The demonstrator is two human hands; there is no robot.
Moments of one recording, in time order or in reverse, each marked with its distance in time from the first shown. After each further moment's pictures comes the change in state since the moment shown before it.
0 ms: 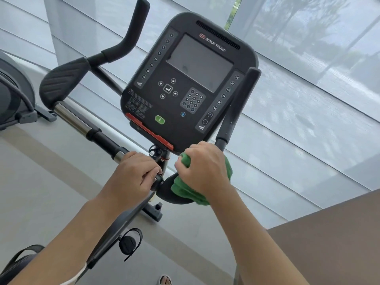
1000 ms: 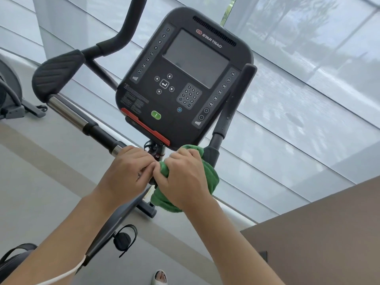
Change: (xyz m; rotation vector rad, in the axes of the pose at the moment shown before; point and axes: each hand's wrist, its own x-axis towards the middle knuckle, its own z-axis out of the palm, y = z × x) left_hand -0.003 -0.009 0.001 0.018 0.038 0.092; right_hand -0.030 -0.042 0.019 0.041 0.047 -0.086
